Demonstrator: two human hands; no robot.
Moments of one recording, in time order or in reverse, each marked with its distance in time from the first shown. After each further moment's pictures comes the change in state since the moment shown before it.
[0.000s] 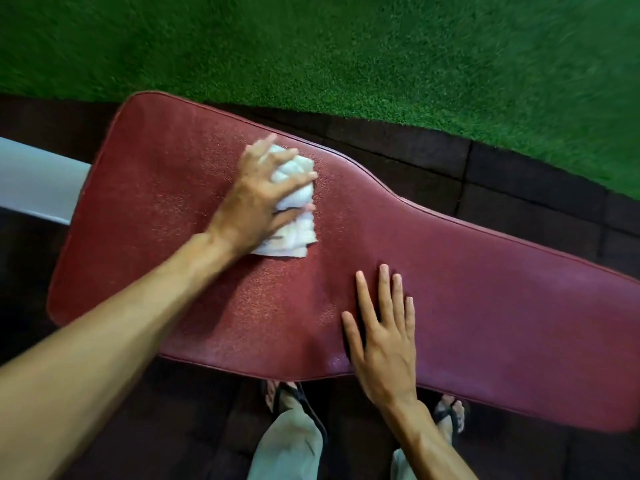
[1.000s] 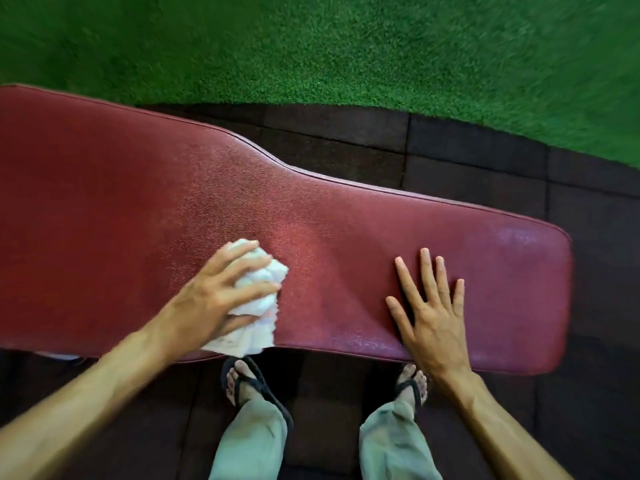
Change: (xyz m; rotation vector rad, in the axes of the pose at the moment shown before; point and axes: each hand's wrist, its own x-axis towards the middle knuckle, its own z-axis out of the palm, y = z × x) left_hand -0.076 0.150 0.032 -0.136 -0.327 0.264; right_hand -0.037 0.211 -0.056 -0.138 -0.035 0.077
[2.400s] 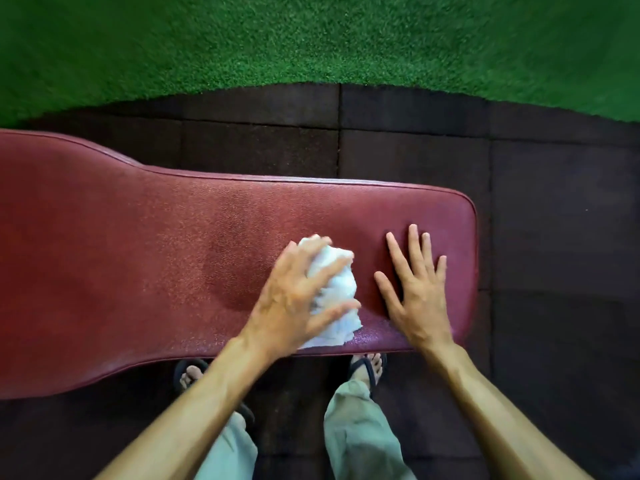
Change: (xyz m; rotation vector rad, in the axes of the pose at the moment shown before) left_hand 0.188 0.178 0.098 -0.112 0.164 -0.186; right_hand 0.001 0.141 -0.016 0.307 0.078 0.118
